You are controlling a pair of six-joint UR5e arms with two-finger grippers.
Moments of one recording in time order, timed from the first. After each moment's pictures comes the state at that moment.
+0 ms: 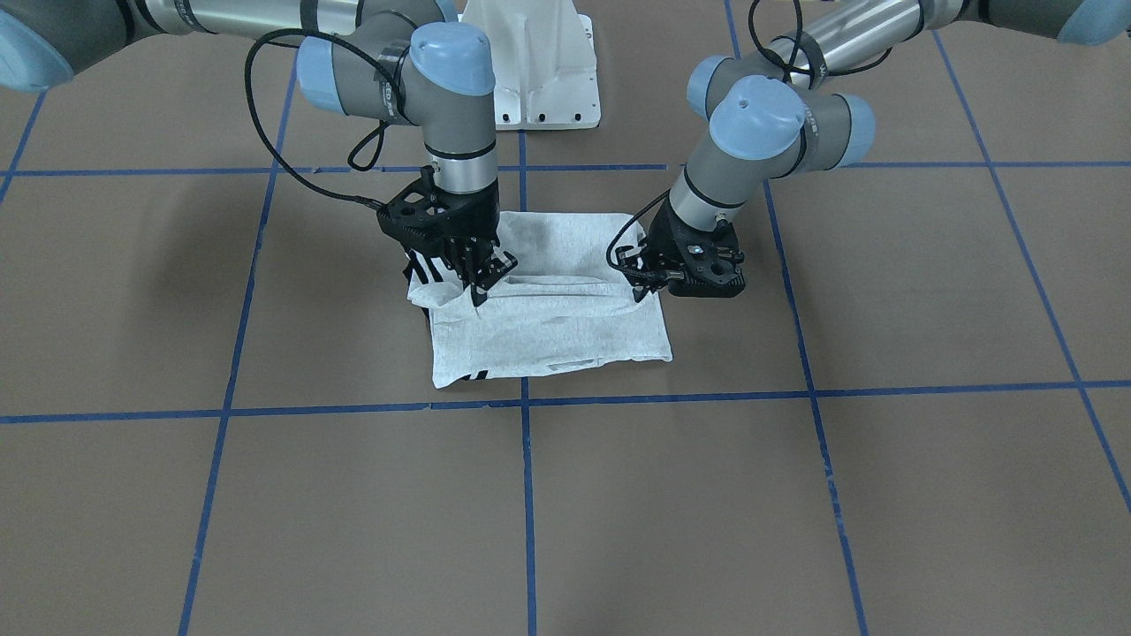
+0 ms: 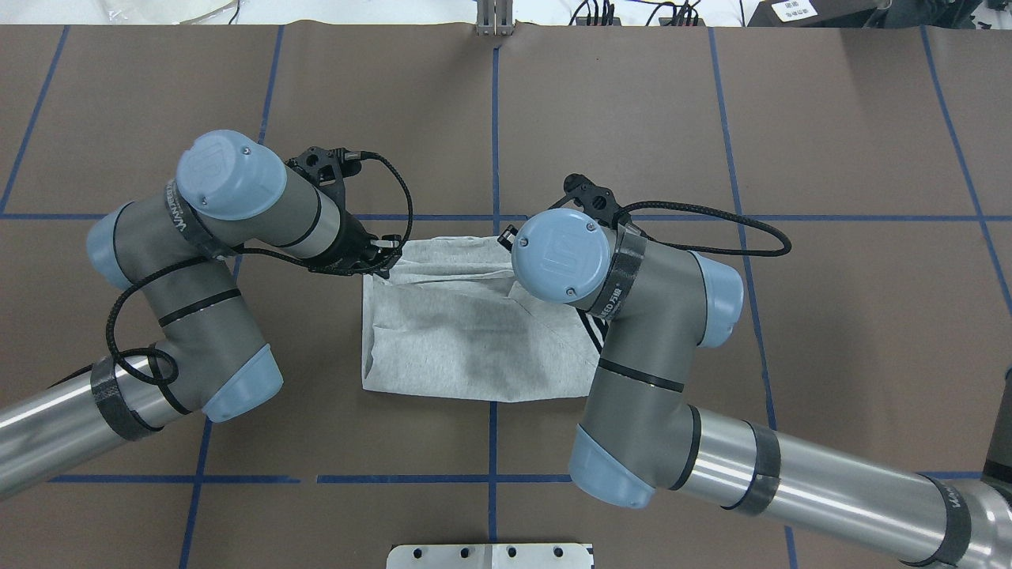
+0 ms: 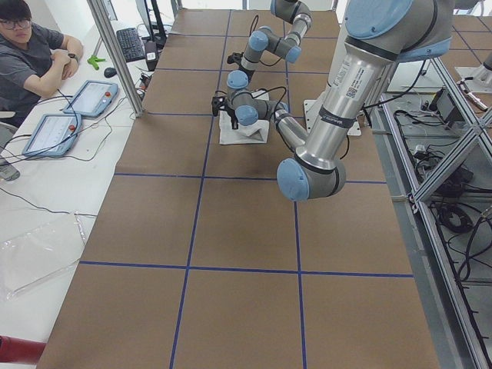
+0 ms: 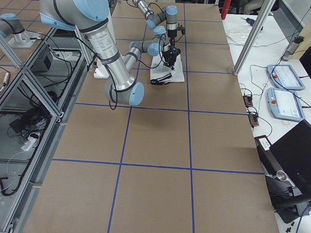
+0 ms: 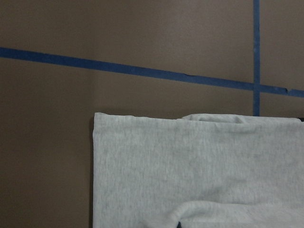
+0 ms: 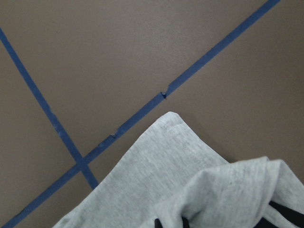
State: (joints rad) left arm -0.64 -2.09 -1.64 -1.96 -1.99 -1.30; right arm 0.46 -0.86 1.62 -1.49 1.53 1.96
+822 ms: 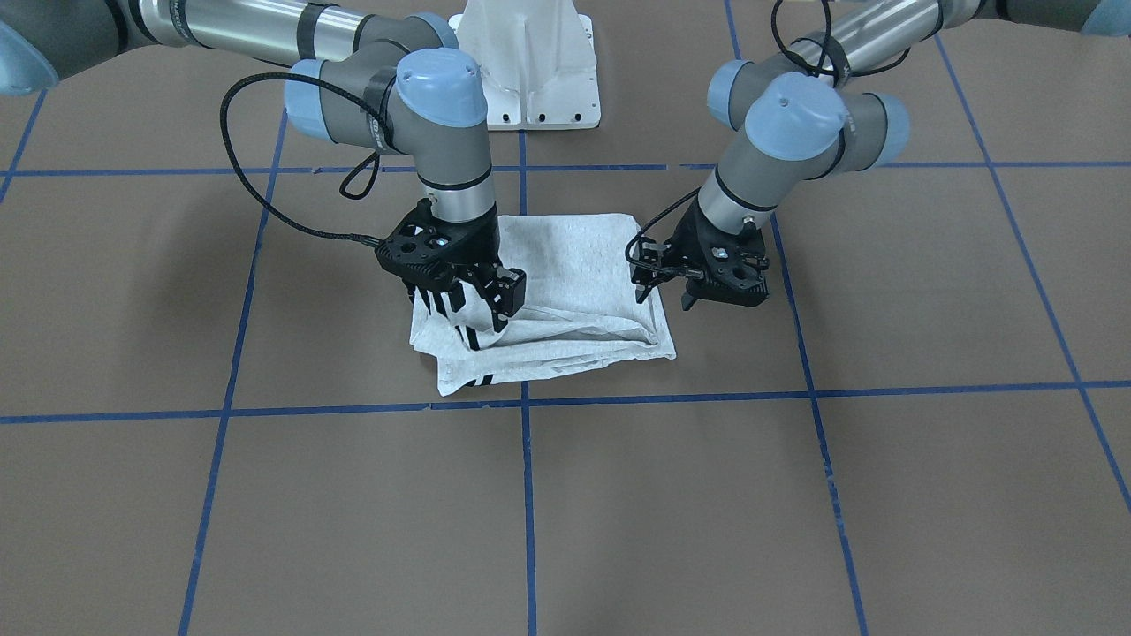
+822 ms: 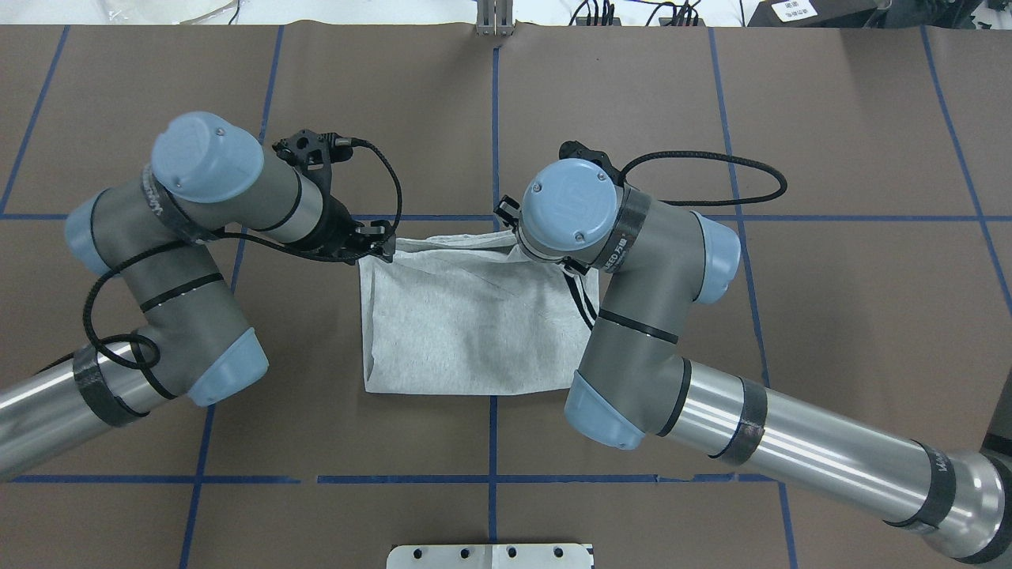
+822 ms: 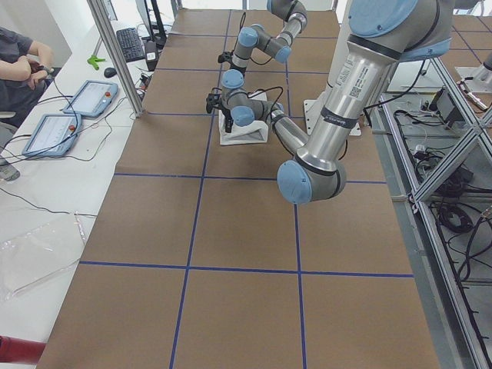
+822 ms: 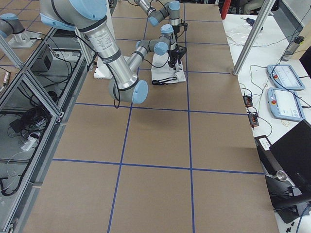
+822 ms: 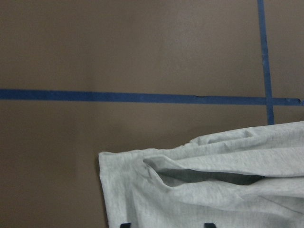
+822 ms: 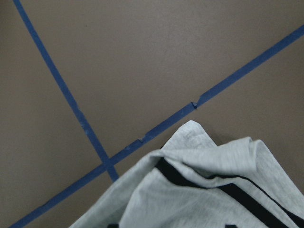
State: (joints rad) left arm -0.73 -2.06 -1.67 -1.97 -2.07 -1.05; right arm 0.53 -0.81 1.59 -1.50 1.66 1.81
